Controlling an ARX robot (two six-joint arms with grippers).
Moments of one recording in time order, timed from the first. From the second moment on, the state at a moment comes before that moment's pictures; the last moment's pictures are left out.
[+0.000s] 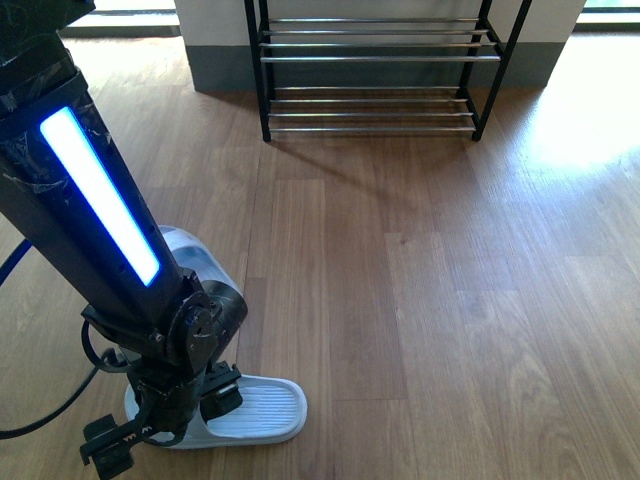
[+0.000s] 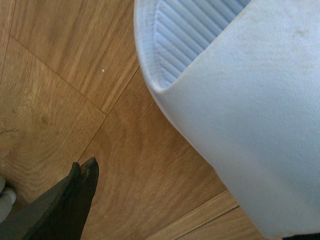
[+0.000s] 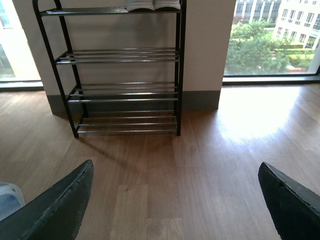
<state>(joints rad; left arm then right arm) -0.35 2.88 1.38 -0.19 -0.25 -1.00 0.00 0.00 0.02 0.00 0.00 0.00</state>
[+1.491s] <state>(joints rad) -0.08 1.48 0.59 0.17 -0.55 -0.22 0.00 0.00 0.02 0.00 0.00 0.00</state>
